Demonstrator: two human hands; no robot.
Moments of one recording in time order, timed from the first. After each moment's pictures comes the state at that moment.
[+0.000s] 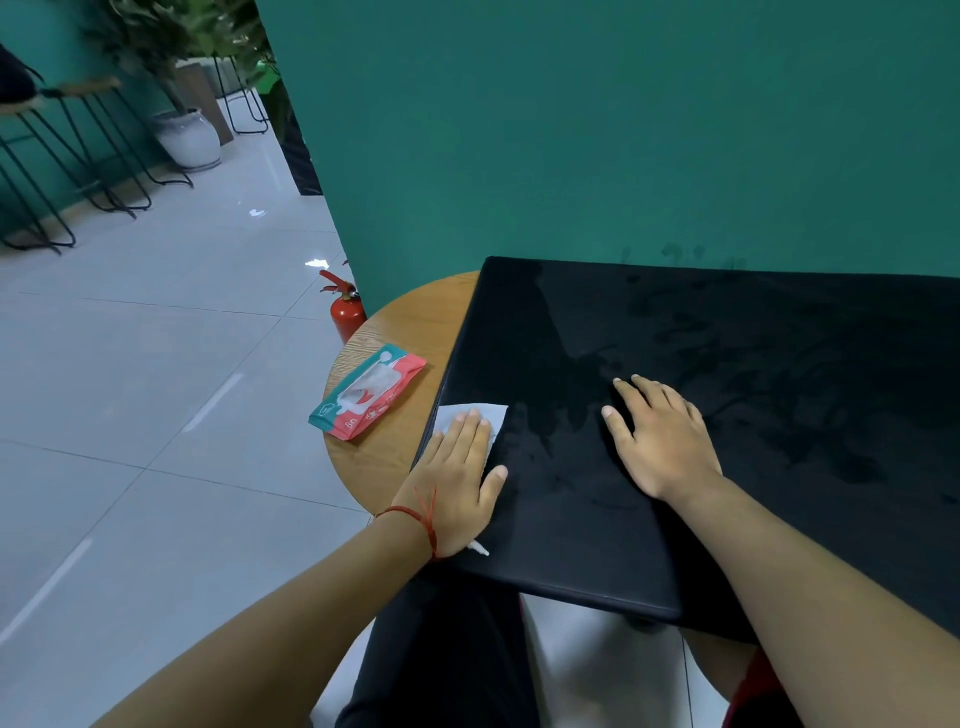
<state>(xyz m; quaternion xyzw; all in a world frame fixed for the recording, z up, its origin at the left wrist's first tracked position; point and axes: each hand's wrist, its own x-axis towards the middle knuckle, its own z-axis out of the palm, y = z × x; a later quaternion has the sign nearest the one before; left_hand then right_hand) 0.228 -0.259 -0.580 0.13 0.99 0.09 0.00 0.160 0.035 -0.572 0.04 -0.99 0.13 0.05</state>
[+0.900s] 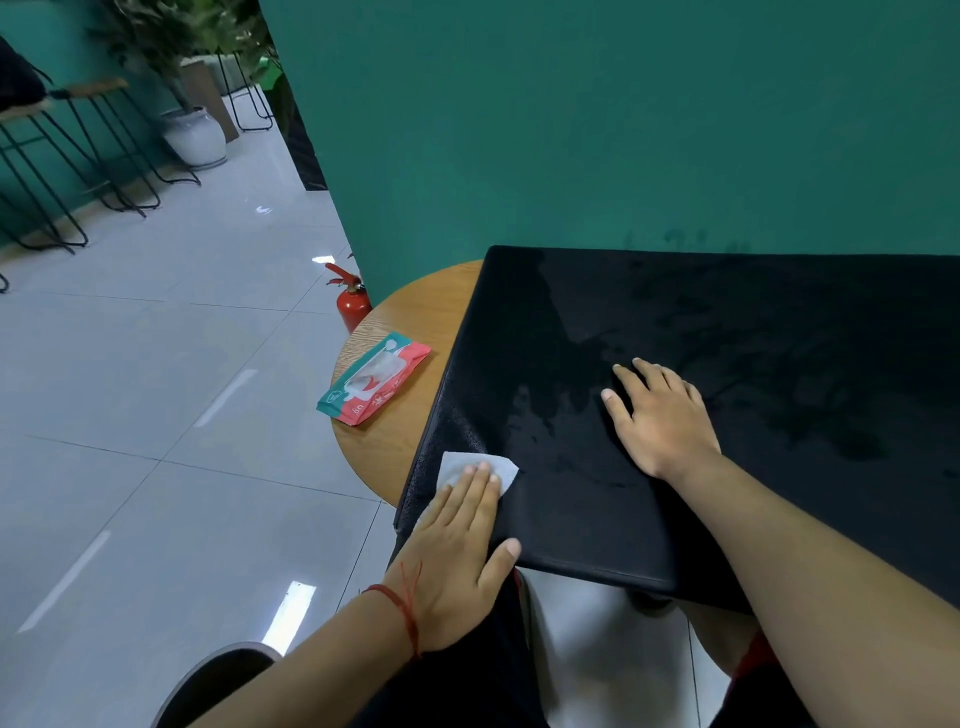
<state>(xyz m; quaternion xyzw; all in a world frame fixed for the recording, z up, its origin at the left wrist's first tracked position) 0.330 -0.250 -0.567 0.16 0.98 0.13 0.06 0.160 0.034 -0.571 0.04 -0.99 0.12 0.05</state>
